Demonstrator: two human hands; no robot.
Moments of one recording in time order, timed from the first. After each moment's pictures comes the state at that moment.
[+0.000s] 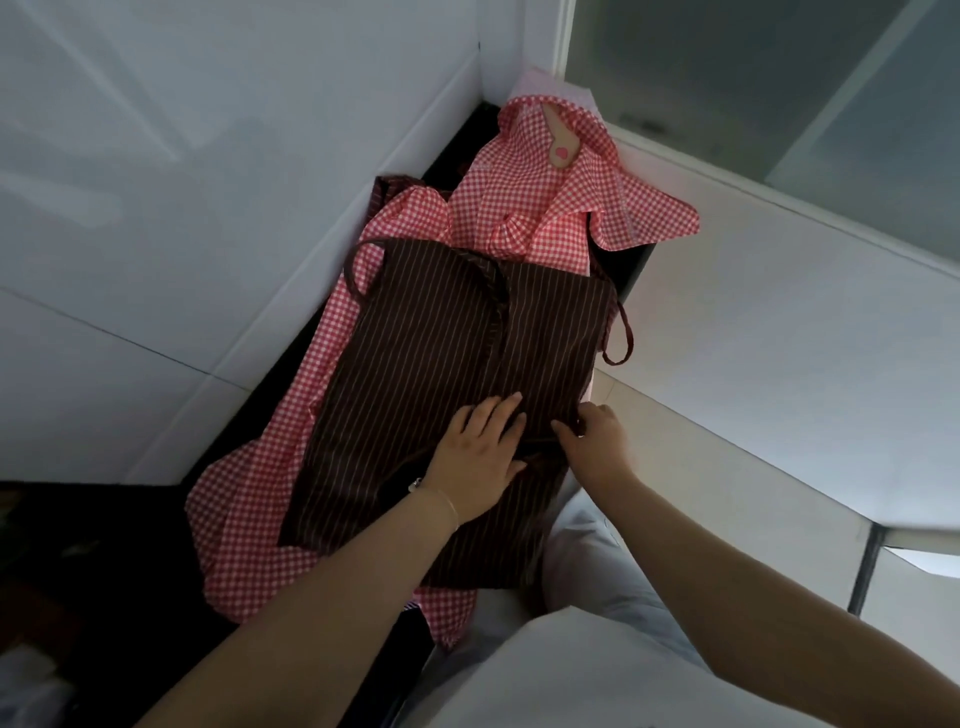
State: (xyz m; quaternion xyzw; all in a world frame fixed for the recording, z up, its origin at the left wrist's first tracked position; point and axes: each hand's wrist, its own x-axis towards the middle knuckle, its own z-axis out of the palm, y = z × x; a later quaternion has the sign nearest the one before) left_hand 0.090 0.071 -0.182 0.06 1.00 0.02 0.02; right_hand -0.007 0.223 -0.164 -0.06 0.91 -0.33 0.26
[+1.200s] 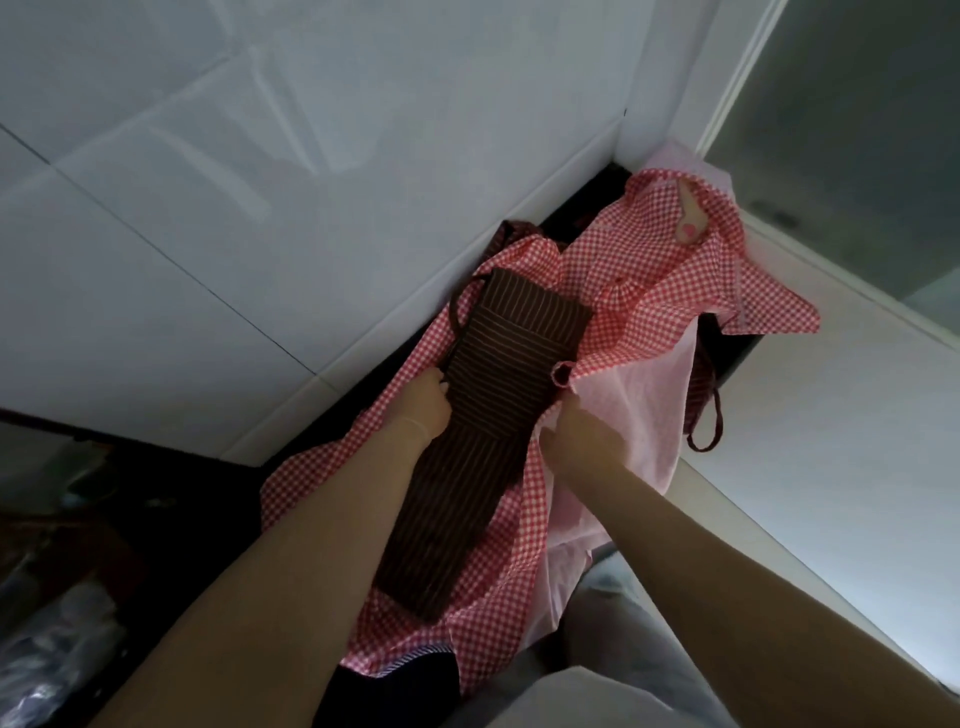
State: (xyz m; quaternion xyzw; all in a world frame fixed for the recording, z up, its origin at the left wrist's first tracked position) left_hand 0.071 -0.088 -0.146 -0.44 0.83 0.34 0.09; right_hand -0.022 0.094 -0.126 -0.25 0.92 -0.09 0.28
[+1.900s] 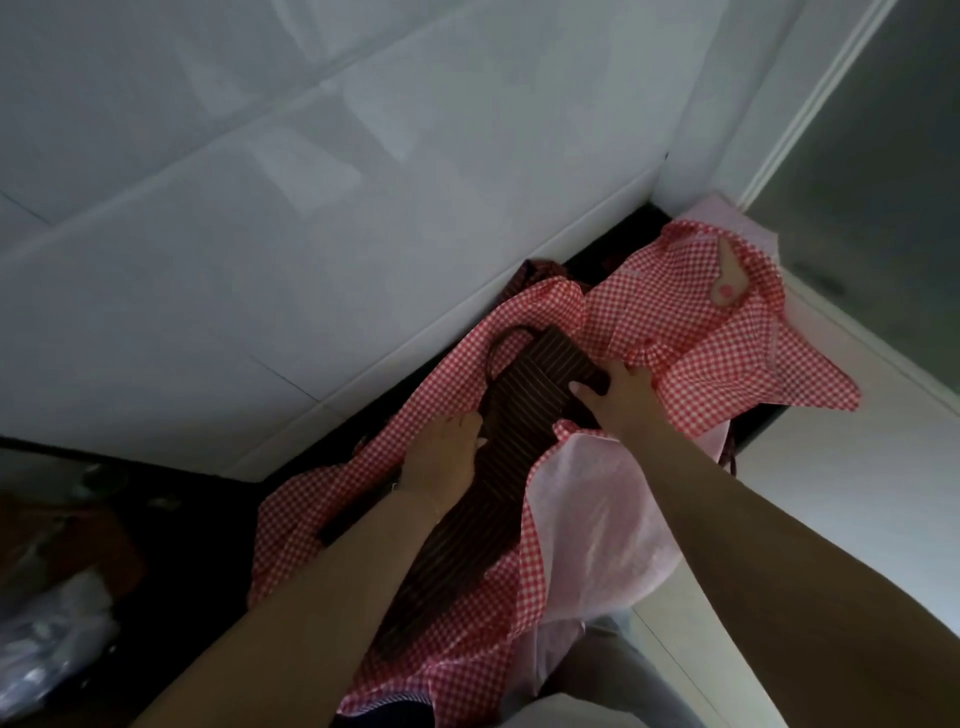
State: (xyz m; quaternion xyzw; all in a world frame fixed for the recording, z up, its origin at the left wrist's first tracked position) left_hand 0.073 -0.058 -0.156 -0.28 0.93 0.22 -0.04; right_hand -0.155 0.055 -0.146 -0.24 0.91 -0.17 0.31
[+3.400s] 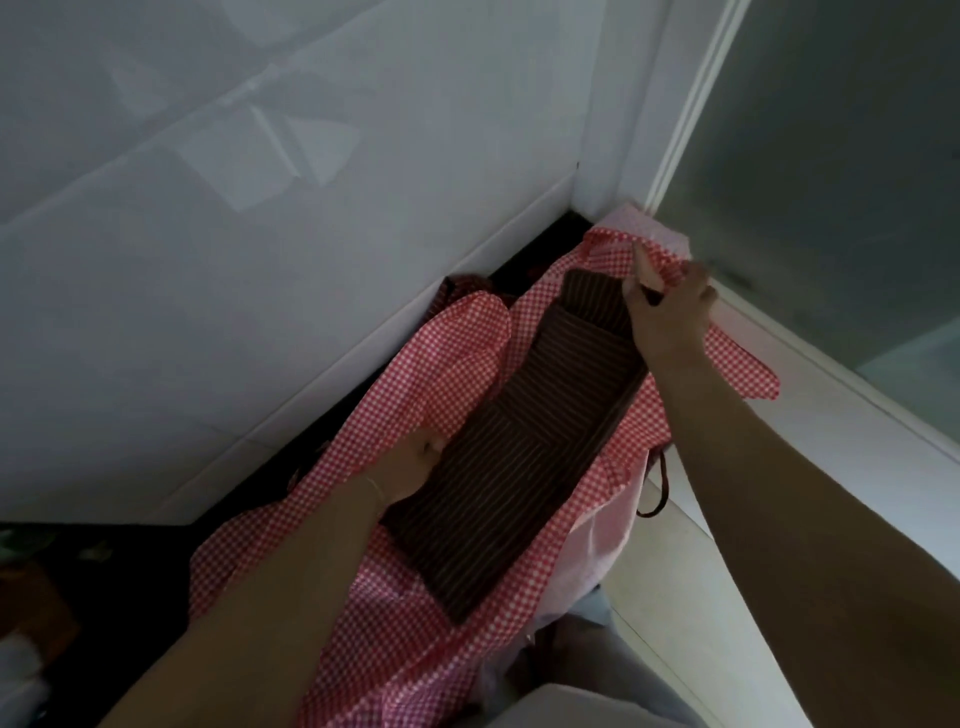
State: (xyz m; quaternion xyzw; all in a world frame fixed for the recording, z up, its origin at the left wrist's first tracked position) left_hand 0.026 -0.060 -0.141 -0.38 0.82 0.41 0.15; right_hand -0.259 0.092 -0.054 -0.08 0.90 -0.41 0.13
